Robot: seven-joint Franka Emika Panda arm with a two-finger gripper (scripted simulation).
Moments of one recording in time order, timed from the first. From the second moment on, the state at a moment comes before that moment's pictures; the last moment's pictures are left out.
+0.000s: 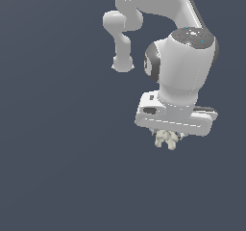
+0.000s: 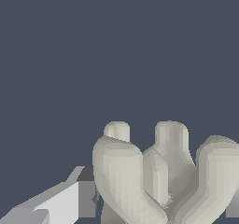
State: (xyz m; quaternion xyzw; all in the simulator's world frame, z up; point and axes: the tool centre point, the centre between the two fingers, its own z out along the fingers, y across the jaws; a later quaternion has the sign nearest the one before) arm 0.117 0.141 0.233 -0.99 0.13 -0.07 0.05
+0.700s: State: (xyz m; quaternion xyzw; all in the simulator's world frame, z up) arm 0.129 0.209 0.379 -0.99 0.00 -0.13 0.09
